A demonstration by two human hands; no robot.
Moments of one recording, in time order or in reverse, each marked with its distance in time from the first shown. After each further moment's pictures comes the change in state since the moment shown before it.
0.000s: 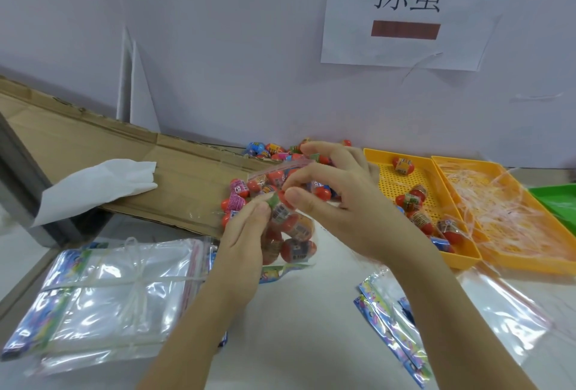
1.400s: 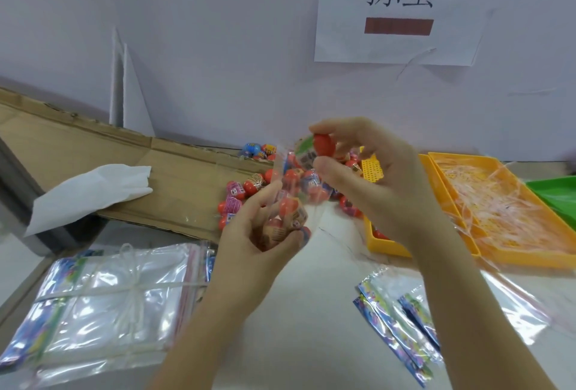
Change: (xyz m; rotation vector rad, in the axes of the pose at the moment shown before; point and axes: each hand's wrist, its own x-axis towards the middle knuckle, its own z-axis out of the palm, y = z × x) left_hand 0.000 -0.004 0.005 -0.031 -0.061 0.127; right_hand -0.002 -0.003 -0.028 0.294 0.316 -0.086
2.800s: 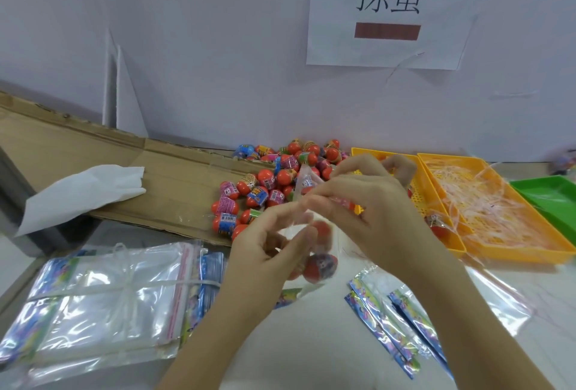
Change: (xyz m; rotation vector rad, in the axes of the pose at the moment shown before) left_hand -0.011 0.001 0.014 0.069 -0.089 0.039; right_hand -0.027 0.010 -0.001 -0.502 -0.115 -0.149
